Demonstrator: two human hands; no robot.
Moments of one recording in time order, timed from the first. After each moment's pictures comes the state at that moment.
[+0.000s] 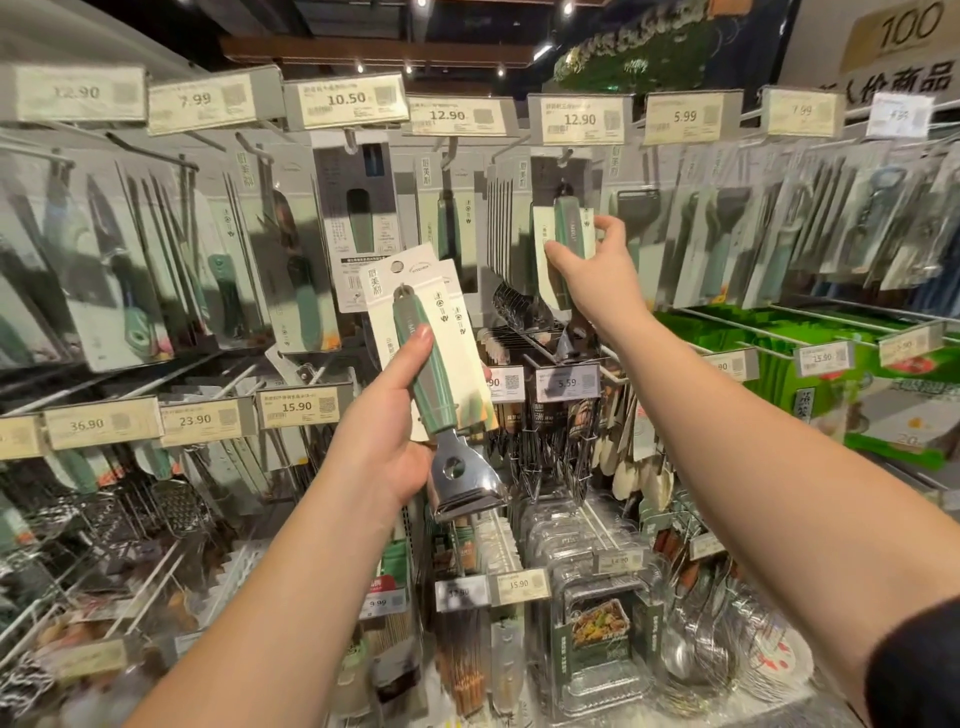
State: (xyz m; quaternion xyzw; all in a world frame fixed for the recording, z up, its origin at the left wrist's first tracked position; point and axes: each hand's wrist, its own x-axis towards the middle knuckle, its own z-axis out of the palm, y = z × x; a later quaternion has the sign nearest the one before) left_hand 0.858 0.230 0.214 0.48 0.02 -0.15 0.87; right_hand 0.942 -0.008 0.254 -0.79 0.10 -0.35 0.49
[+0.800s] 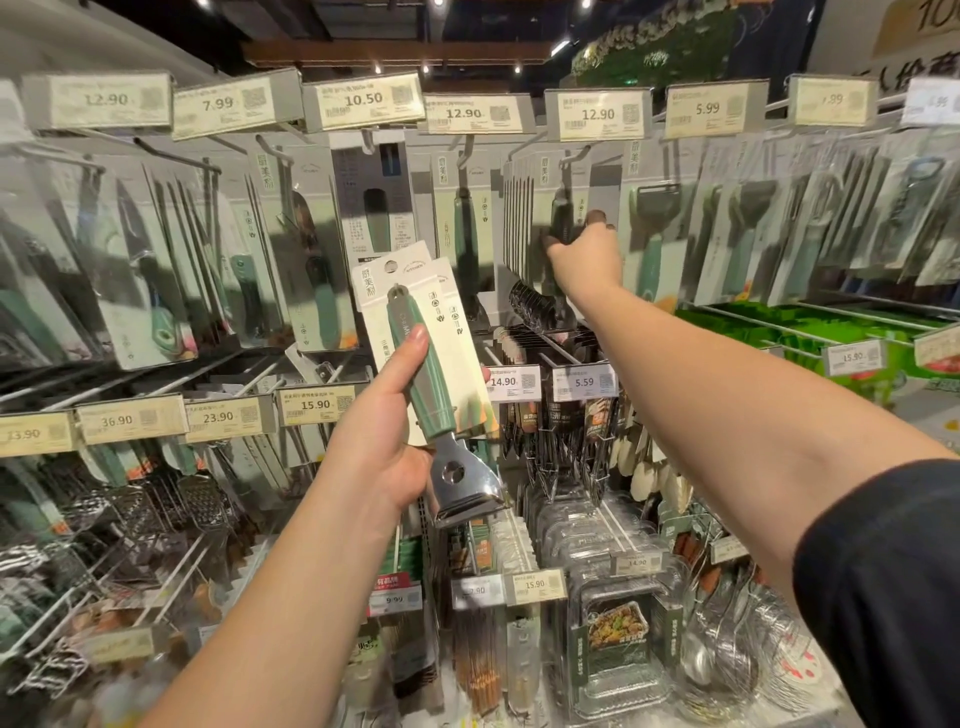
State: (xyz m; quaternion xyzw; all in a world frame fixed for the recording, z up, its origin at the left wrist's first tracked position) left_hand 0.848 0.242 0.219 0.49 0.03 -0.13 0.86; right_hand 1.020 -0.009 0.262 -0.82 0.19 -0.37 0.40
